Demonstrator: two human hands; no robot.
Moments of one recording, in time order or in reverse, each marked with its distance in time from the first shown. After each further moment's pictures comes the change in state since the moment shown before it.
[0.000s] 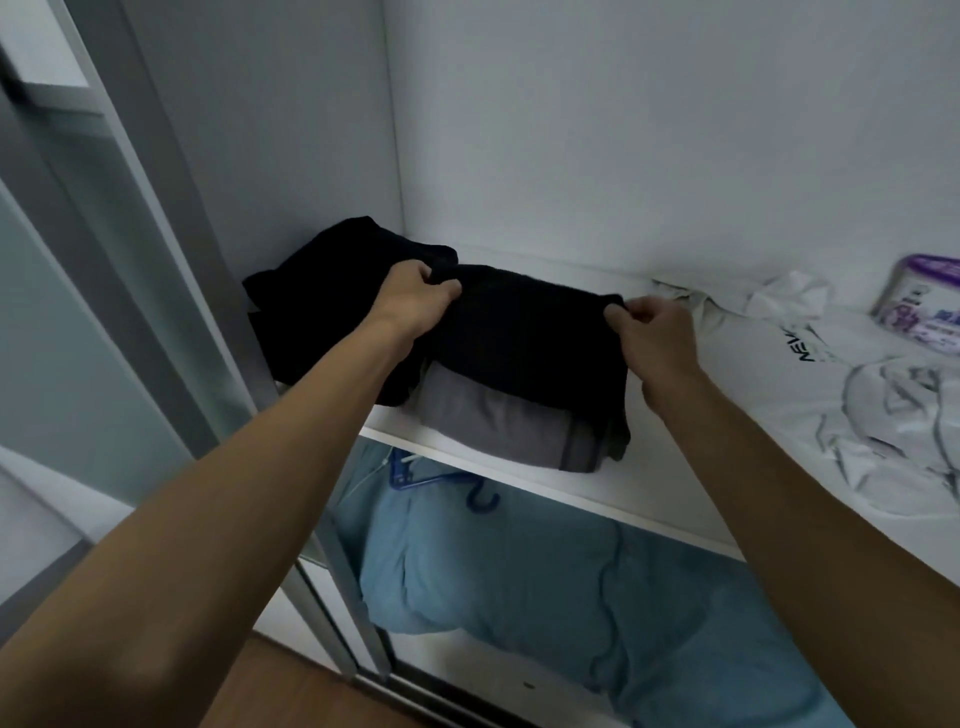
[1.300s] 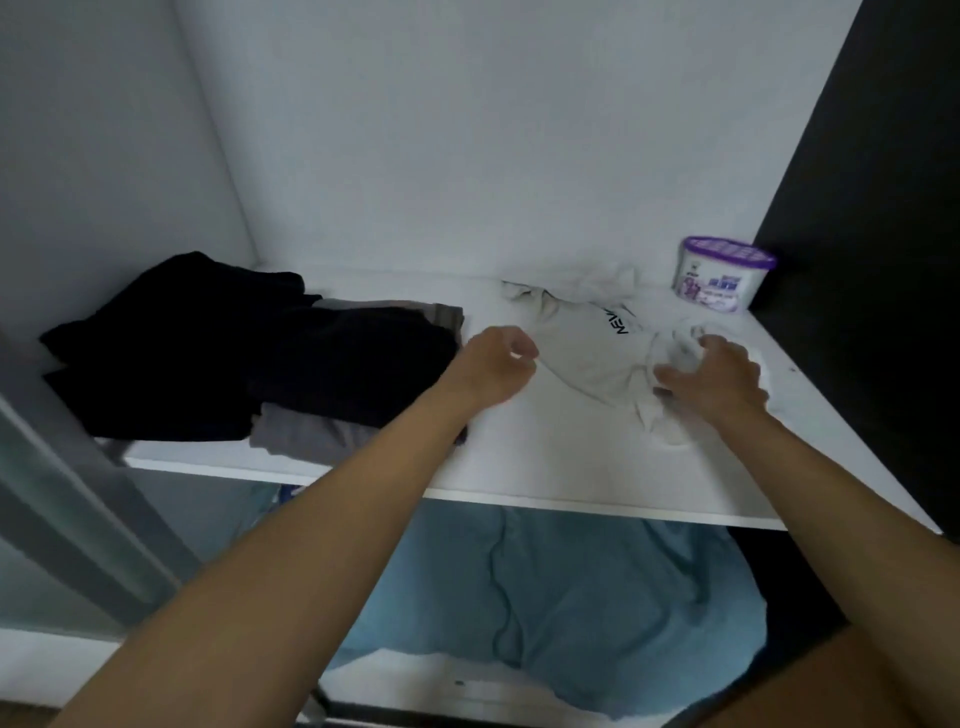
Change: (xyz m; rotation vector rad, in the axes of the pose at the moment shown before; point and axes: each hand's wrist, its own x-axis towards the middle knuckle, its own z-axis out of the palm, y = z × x) left_hand -0.117 0.093 0.180 0.181 -0.556 0.312; right_hand -0.013 0.069 -0.239 -0.804 0.190 0.299
